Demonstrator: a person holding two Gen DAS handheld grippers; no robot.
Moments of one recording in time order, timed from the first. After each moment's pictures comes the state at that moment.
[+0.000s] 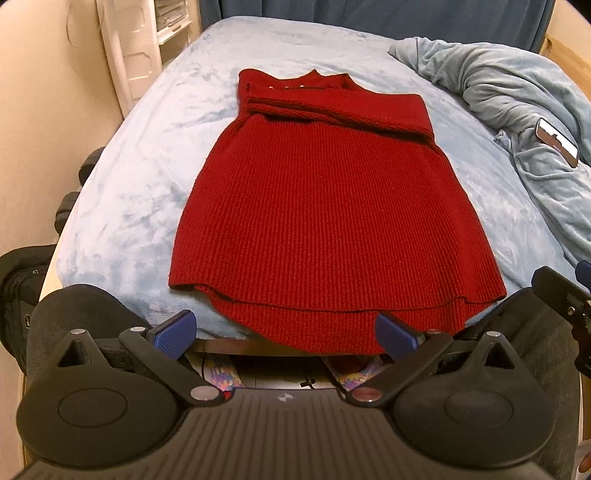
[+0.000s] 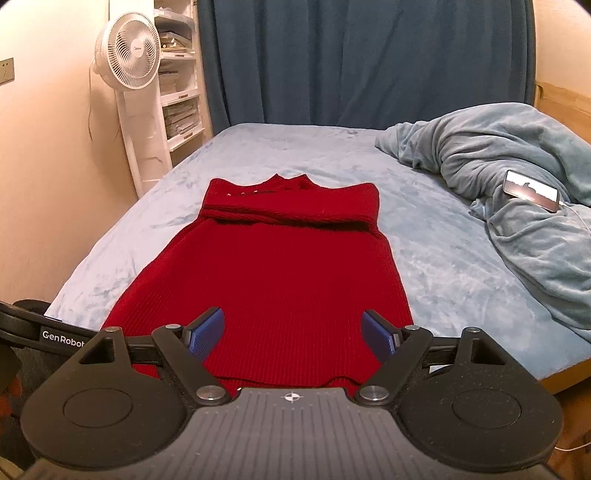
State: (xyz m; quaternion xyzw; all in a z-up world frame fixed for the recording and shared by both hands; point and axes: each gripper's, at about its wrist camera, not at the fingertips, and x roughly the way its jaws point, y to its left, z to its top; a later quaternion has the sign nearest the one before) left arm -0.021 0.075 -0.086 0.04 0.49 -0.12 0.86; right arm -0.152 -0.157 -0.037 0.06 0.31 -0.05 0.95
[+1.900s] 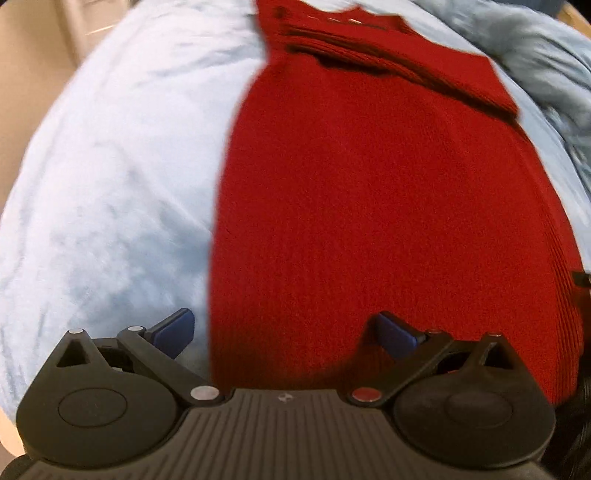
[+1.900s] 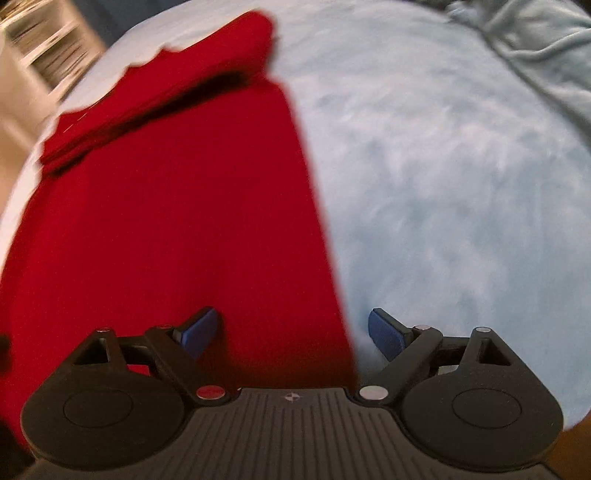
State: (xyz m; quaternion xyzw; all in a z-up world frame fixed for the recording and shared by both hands) left arm 0.165 0.123 -0.216 0.06 0.56 -0.17 0.81; right arm 0.031 -0.347 -0.237 0.22 0.52 -0.06 0.83
